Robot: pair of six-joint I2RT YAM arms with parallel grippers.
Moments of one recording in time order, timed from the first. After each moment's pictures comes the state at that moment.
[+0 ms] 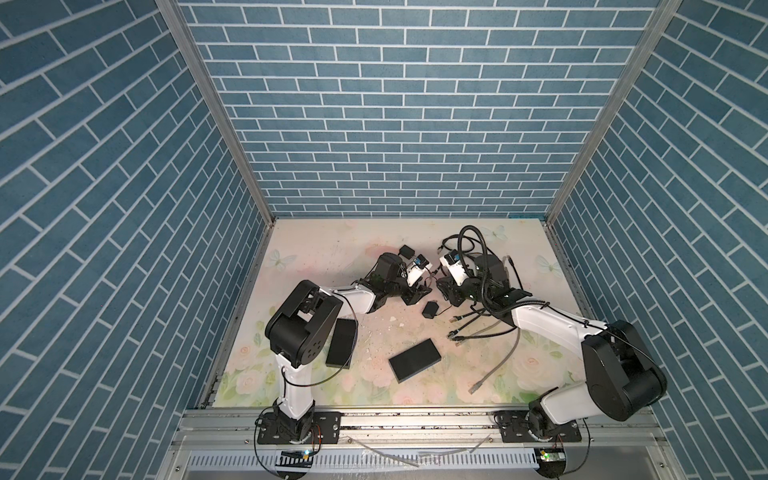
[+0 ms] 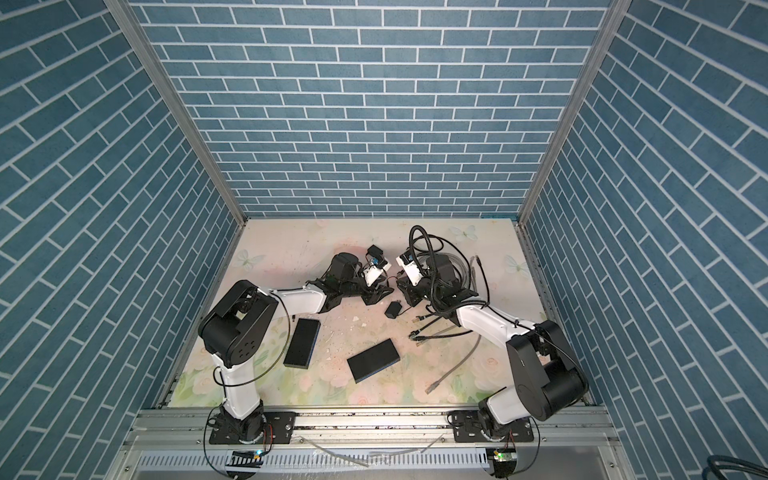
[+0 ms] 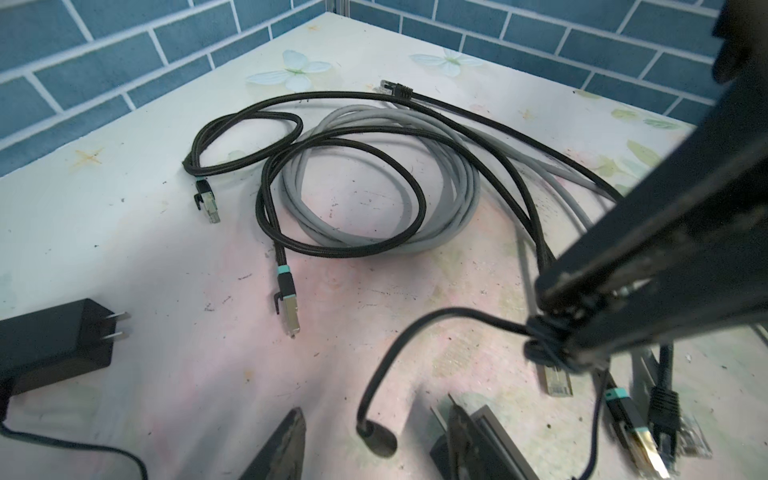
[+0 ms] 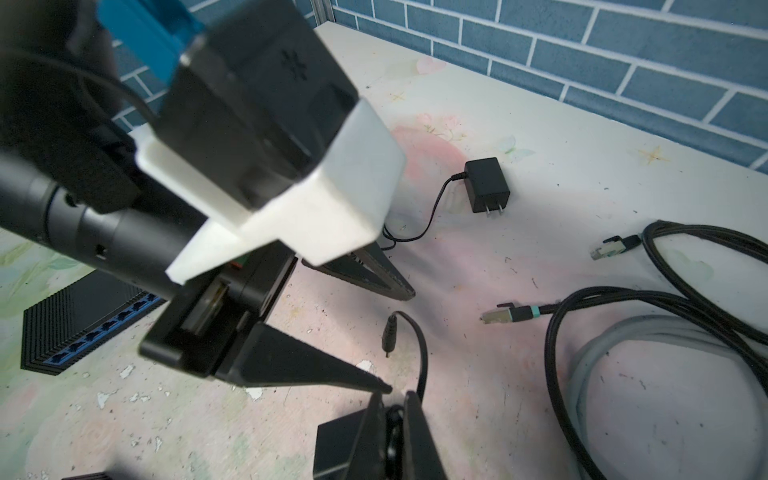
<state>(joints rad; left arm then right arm) -0.59 1.91 1.05 0.30 0.45 0.19 0.53 1.47 0.80 0.10 -0.38 -0.10</state>
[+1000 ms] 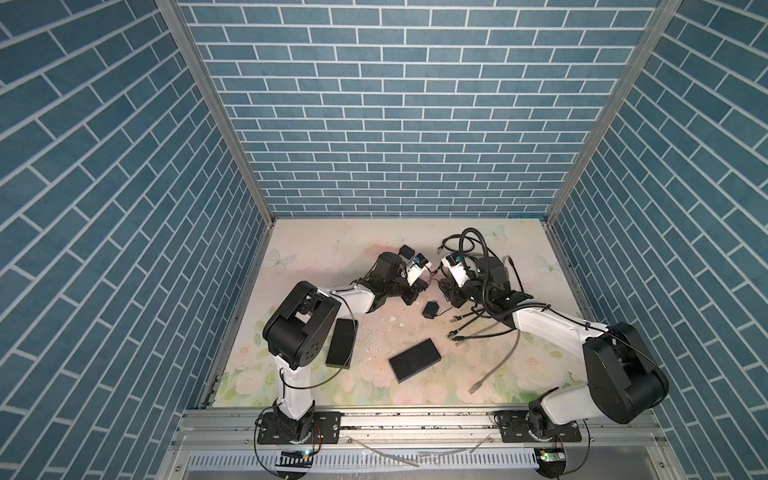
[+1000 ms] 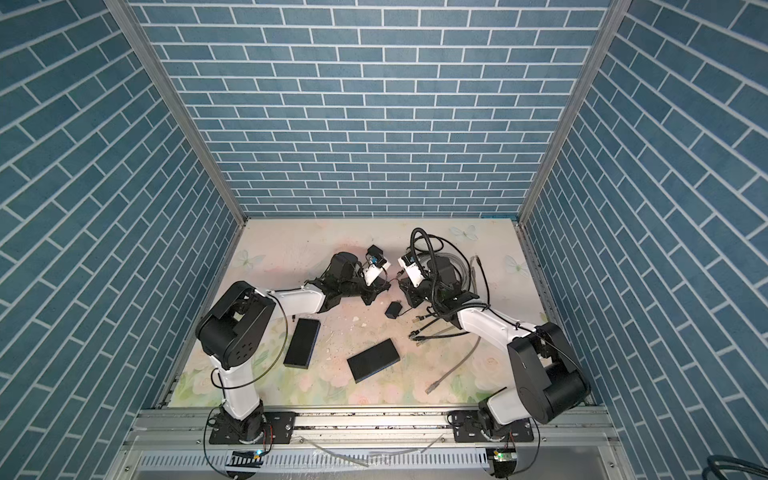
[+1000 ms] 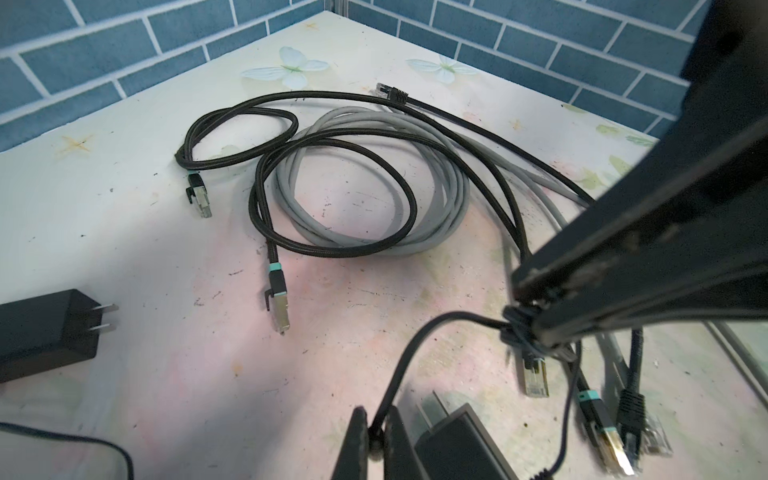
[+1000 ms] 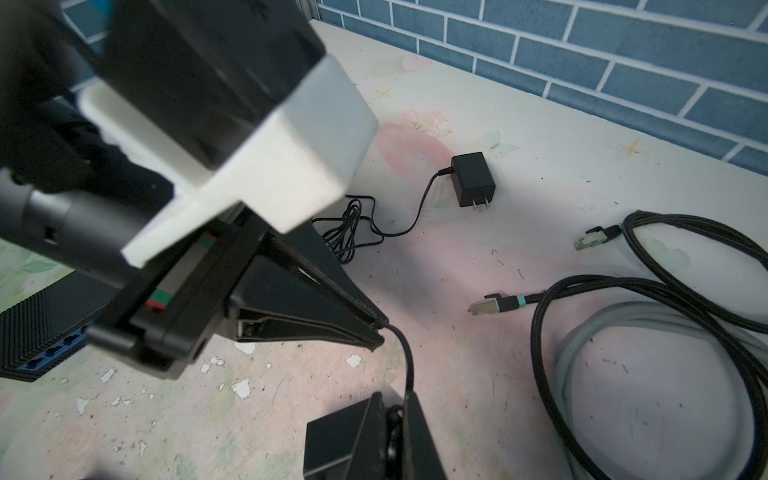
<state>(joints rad) -0.60 1.88 1.05 0.25 0.47 0.15 0.53 1.46 0.78 0.12 -0.32 -0.09</state>
